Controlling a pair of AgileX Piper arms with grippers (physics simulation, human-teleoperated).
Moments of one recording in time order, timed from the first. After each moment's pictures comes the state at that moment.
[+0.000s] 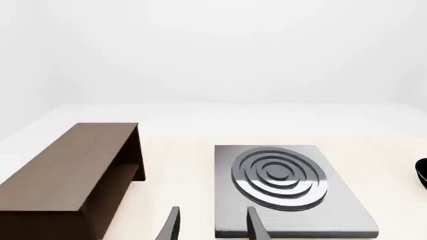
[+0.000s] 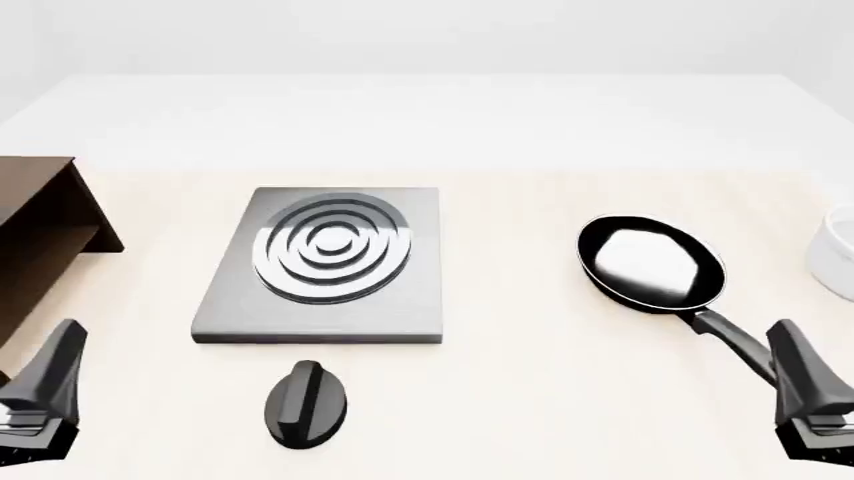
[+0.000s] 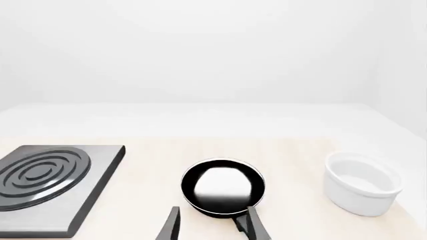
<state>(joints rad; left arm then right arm) 0.00 0.00 0.00 0.00 0.00 0.00 0.01 0.00 0.00 0.00</state>
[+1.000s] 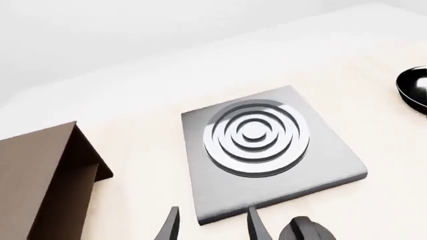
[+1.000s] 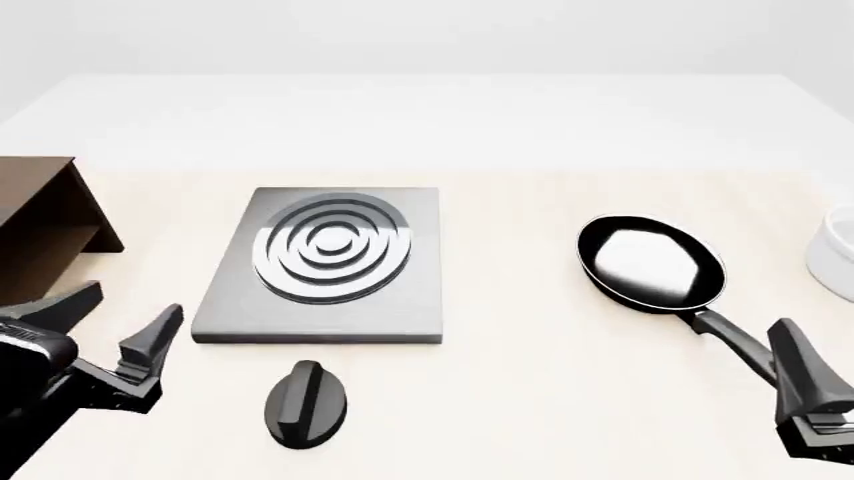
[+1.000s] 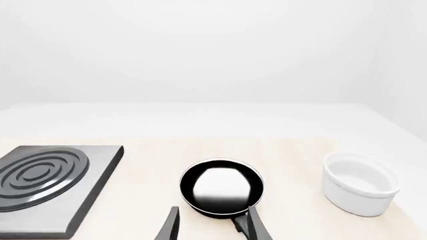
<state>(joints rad) -0.17 0.61 -0.09 -0.25 0.18 -0.01 0.01 0.00 -0.01 0.00</state>
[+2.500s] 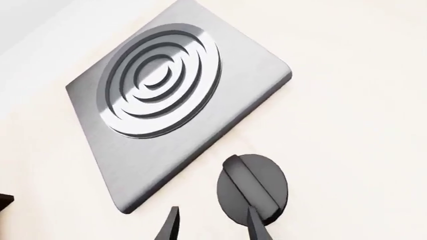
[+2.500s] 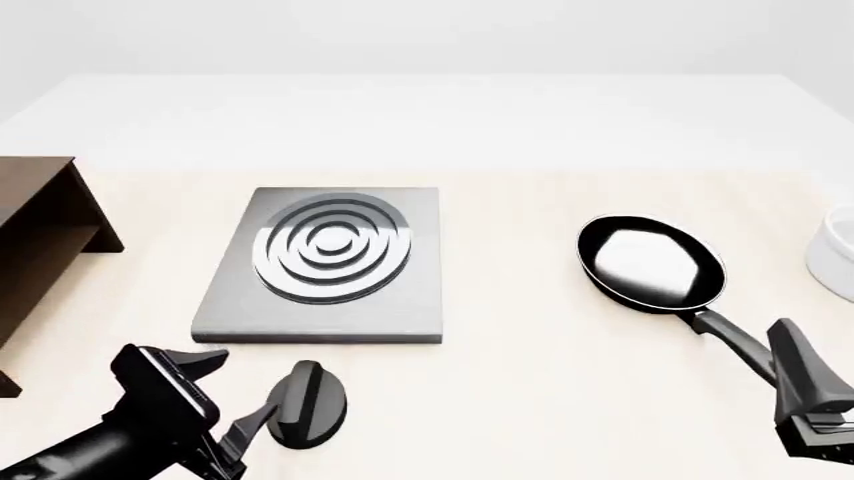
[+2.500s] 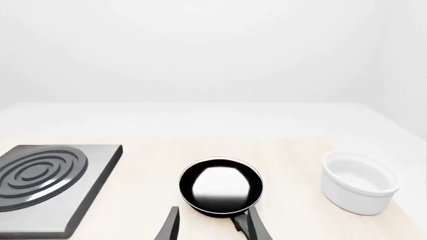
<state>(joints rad) -0.46 1.14 -0.03 -0.48 0.34 -0.01 0.02 0.00 -0.01 0.00</state>
